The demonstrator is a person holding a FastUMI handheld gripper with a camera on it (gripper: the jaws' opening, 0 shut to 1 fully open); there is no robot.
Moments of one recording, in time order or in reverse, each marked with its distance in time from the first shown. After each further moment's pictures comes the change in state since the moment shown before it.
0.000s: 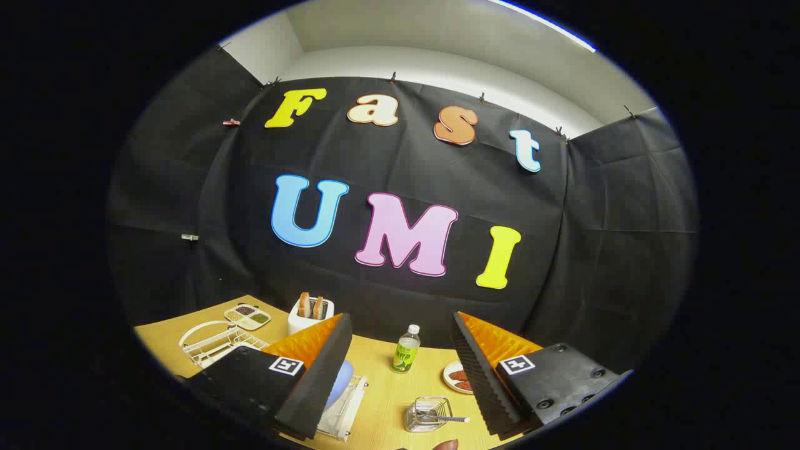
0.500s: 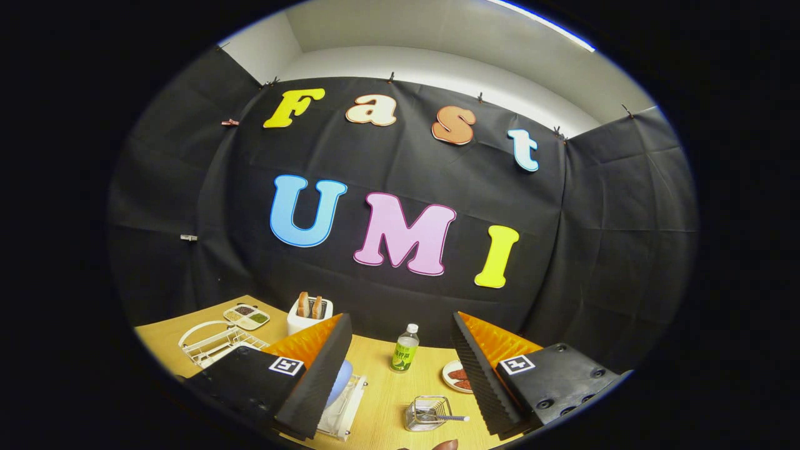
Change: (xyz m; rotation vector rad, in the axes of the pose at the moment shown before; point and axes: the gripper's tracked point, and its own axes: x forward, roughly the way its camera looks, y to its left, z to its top) arm -0.003 -0.002 -0.002 0.003 0.002 -0.009
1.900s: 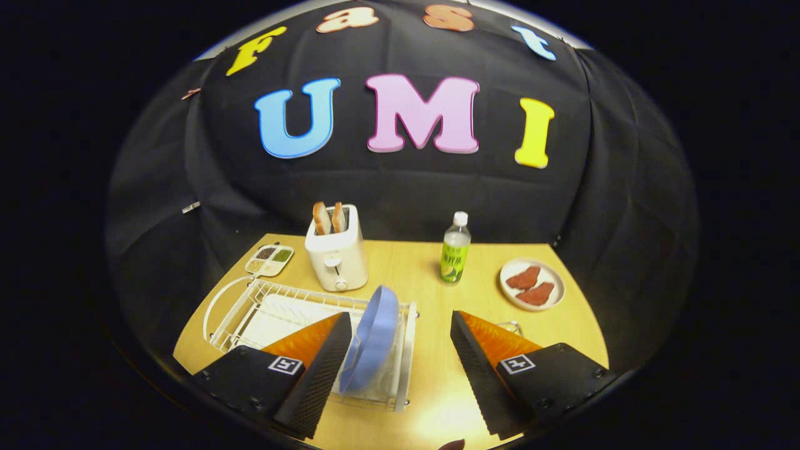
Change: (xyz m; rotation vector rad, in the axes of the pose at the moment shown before) arm 0.055 0.072 -0.161 0.230 0.621 0.092
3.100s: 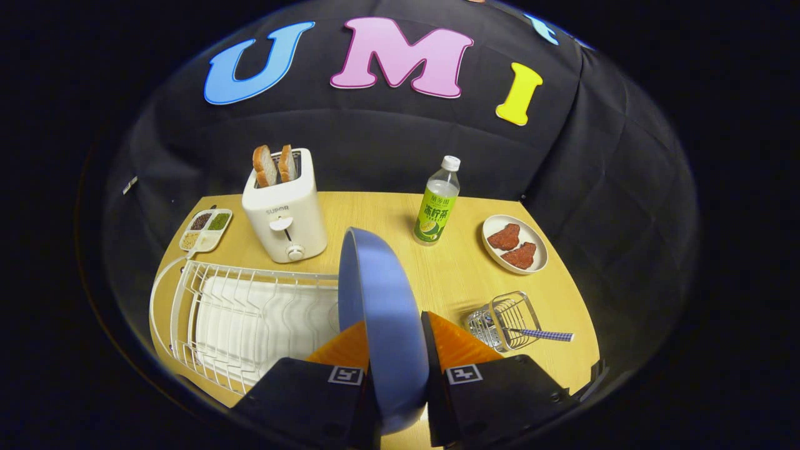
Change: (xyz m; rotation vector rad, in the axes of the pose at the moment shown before) arm 0.066 0.010 -0.022 -0.025 0.167 -0.282
